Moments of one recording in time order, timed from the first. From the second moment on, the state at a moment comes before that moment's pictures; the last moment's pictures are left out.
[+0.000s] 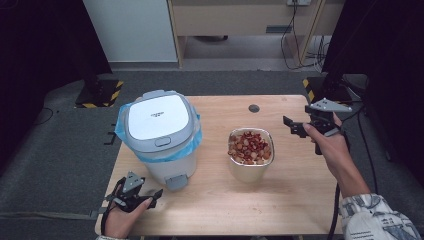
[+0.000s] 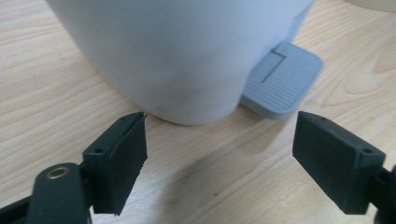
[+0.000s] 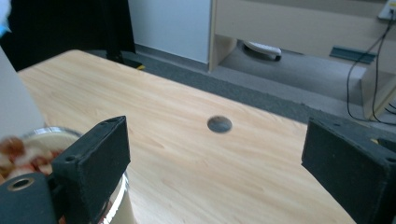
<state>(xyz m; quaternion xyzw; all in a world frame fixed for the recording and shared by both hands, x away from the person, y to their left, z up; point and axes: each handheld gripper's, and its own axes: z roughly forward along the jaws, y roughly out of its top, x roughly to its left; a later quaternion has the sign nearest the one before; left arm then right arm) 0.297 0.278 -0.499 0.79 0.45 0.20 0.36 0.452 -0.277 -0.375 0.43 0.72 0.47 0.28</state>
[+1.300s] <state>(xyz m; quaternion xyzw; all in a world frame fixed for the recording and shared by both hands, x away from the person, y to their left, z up) 0.331 0.311 -0.524 0.77 0.51 0.22 0.32 0.424 -0.283 -0.532 0.53 0.75 0.33 0.21</state>
